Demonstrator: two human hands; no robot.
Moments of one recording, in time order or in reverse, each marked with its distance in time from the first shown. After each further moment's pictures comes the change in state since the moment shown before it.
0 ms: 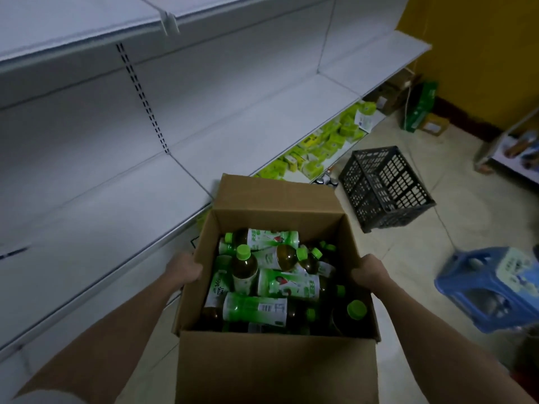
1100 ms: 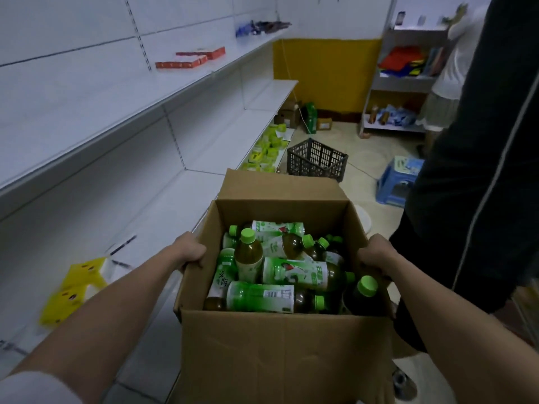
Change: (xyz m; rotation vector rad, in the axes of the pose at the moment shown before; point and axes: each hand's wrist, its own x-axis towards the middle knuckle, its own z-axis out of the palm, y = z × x) left_hand -0.314 -0.363 -0.161 0.265 -0.022 0.448; right_hand -0.611 0.020 0.300 0.443 0.349 0.224
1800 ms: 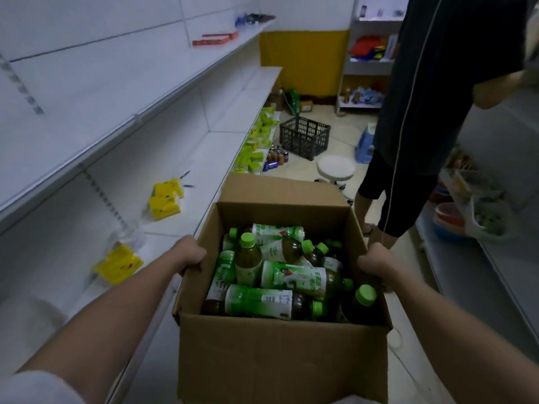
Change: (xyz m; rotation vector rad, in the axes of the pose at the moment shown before) left_hand -0.316 -0.397 -0.016 0.091 -0.042 0.103; right_hand -0.500 0.130 0.224 0.096 0.061 0.069
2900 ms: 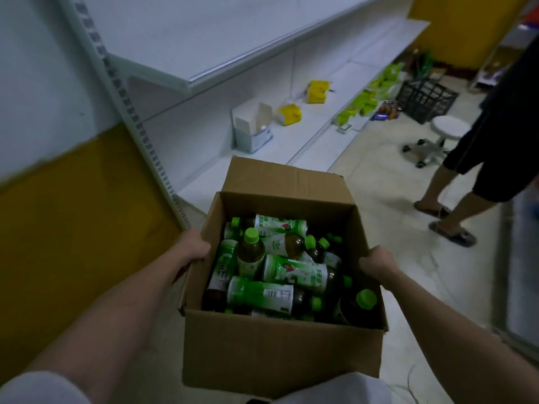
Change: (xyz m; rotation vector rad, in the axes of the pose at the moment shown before) left_hand -0.583 -0.566 0.108 -0.162 0.106 -0.336; right_hand -0.582 0.194 0.259 -0.241 -0.274 -0.243
